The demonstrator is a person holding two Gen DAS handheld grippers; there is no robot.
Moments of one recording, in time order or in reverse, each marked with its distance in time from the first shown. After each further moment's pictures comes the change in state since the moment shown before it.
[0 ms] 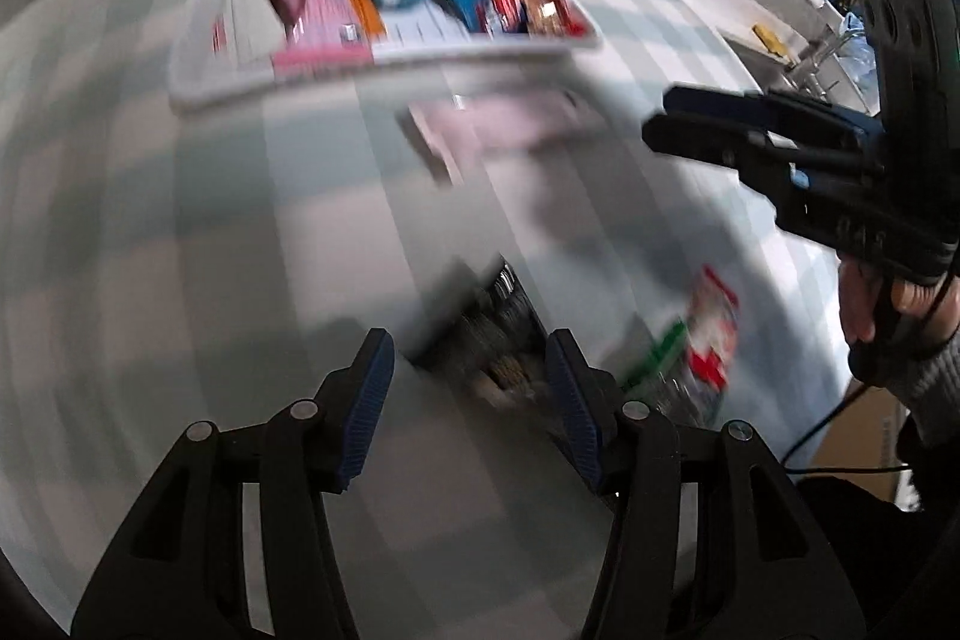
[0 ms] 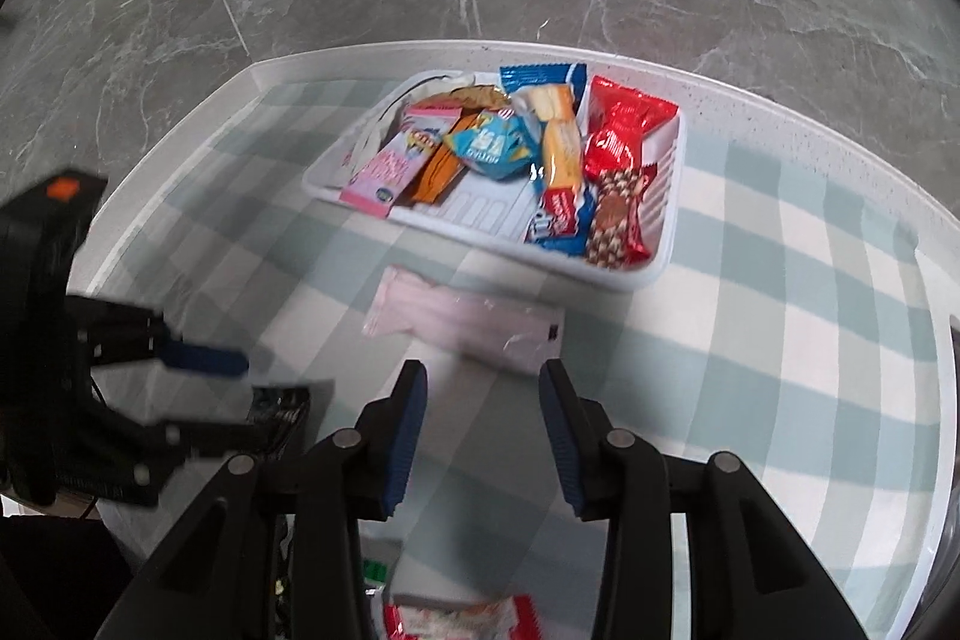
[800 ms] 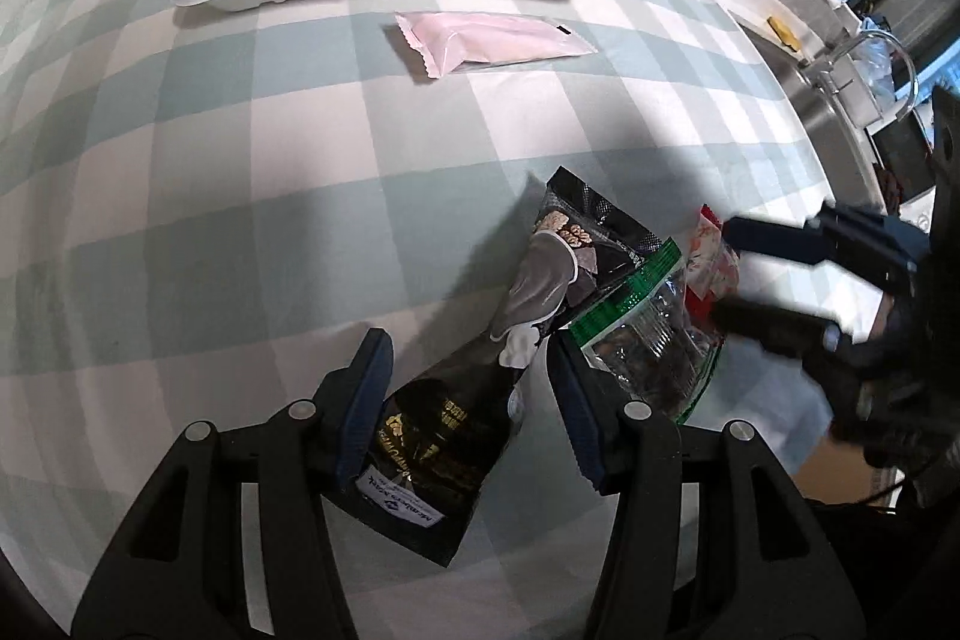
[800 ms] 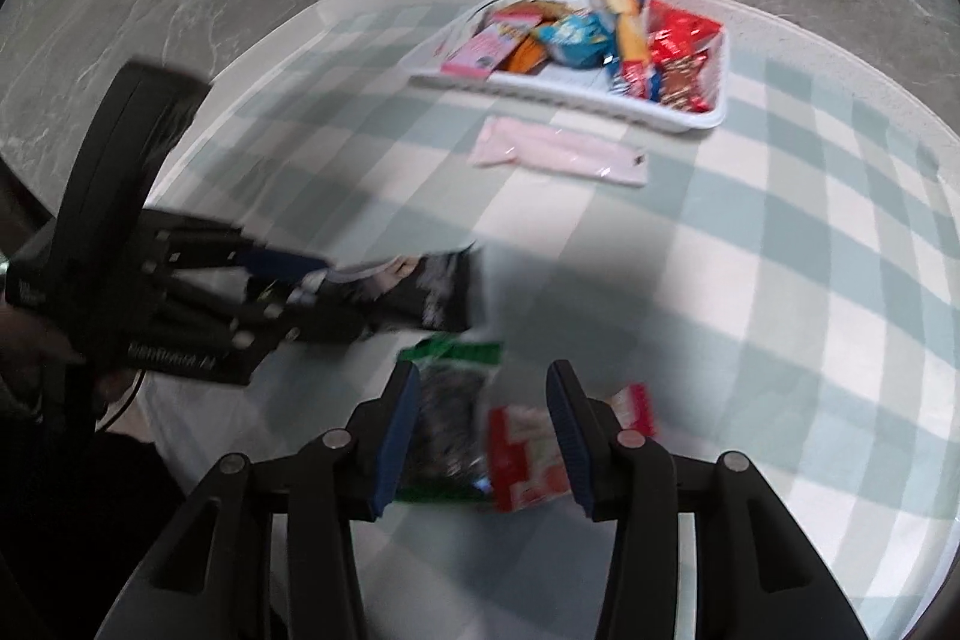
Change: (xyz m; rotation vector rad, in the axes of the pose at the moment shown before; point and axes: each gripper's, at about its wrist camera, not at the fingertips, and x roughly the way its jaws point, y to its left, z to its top) left arm 0.017 -0.012 -0.034 -0.048 0.033 0.029; right arm -0.024 0.040 -0.083 -0.035 0.098 0.106
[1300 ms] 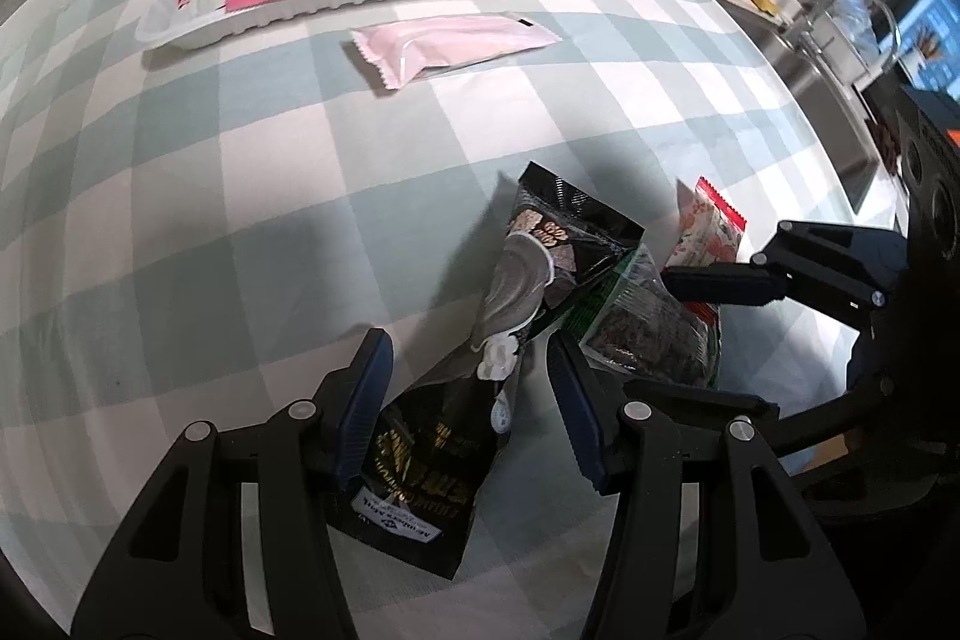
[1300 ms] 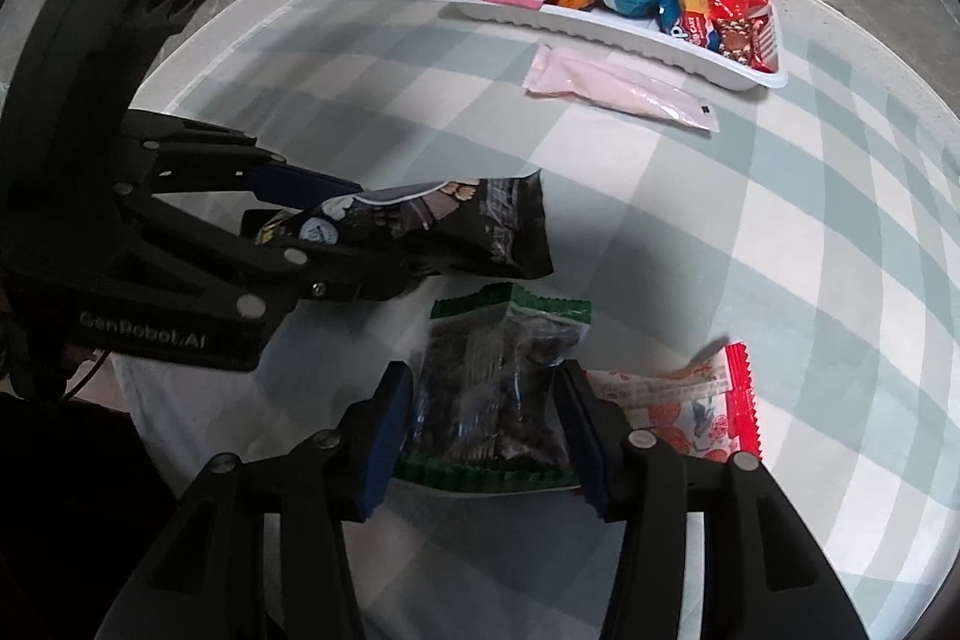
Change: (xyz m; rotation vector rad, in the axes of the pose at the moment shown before) left arm 0.009 -0.015 0.007 0.126 -0.007 0.015; right arm 0.034 0.030 -0.015 -0.043 0.086 -0.045
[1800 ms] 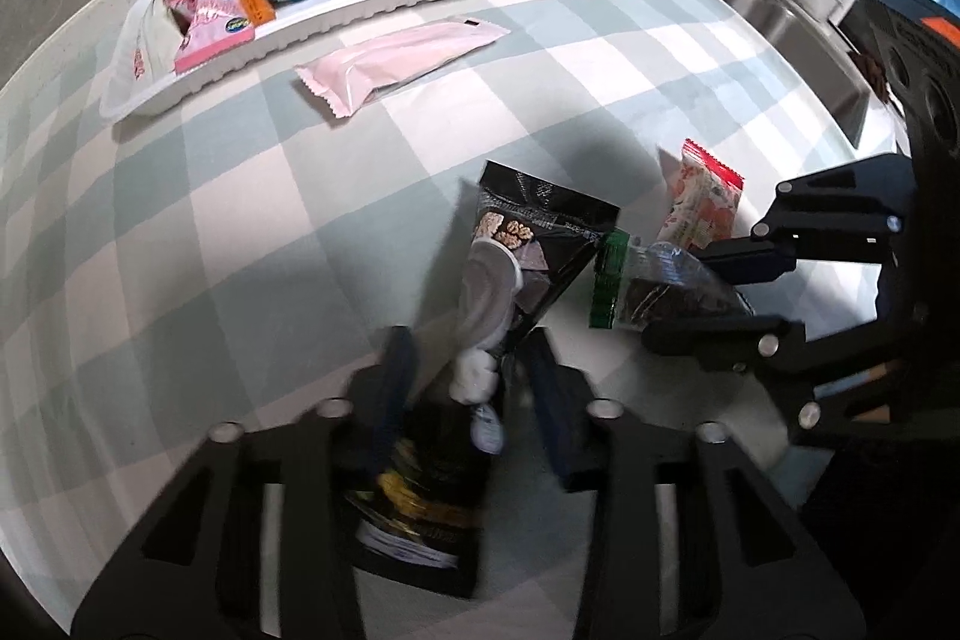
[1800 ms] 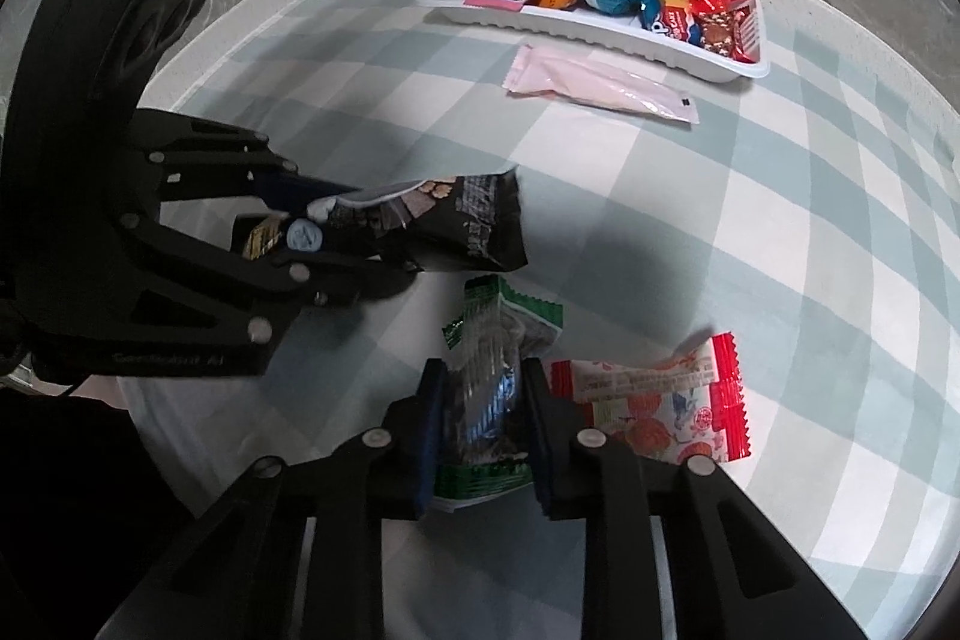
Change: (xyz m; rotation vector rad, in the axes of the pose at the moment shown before) left arm 0.007 -0.015 -0.002 0.174 -0.029 0.035; right arm -0.005 -0.011 -0.003 0.032 -0.013 0.018
